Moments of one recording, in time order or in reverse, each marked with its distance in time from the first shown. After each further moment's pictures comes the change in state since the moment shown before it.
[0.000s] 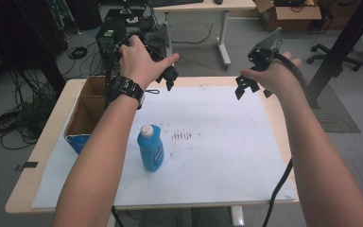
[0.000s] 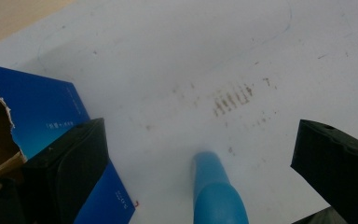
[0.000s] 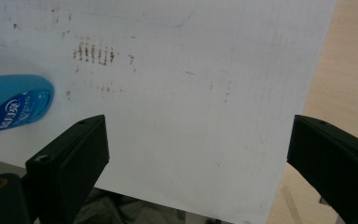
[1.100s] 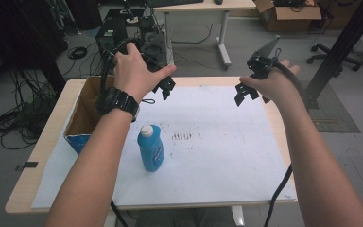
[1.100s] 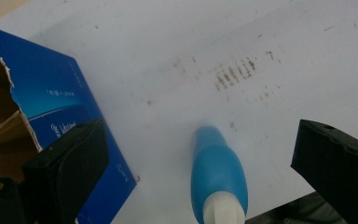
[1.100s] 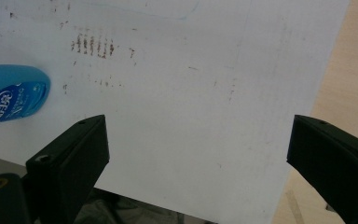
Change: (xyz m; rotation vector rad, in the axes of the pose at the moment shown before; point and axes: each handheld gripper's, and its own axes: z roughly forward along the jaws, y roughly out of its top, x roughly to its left) left arm -0.011 -0.035 -0.011 0.036 0.035 0.011; right arm 0.000 -0.011 0.014 -0.004 0.015 -0.022
